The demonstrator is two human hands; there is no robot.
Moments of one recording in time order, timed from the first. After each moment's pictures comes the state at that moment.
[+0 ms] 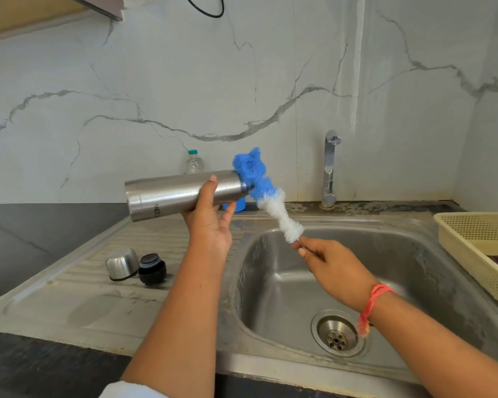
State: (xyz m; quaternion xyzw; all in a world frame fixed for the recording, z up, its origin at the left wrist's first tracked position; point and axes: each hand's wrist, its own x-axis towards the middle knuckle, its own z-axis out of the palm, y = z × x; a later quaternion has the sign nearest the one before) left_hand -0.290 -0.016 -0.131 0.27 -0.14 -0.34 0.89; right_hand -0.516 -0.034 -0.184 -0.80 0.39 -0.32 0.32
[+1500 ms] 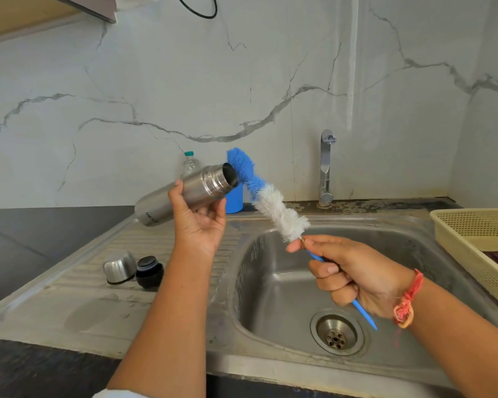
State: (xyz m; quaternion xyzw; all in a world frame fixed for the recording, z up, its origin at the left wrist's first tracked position) left_hand -0.285 0.005 -0.120 0.24 -0.12 -0.43 0.86; right_hand -0.545 -0.013 -0.149 -0.57 0.26 -0.23 0.75
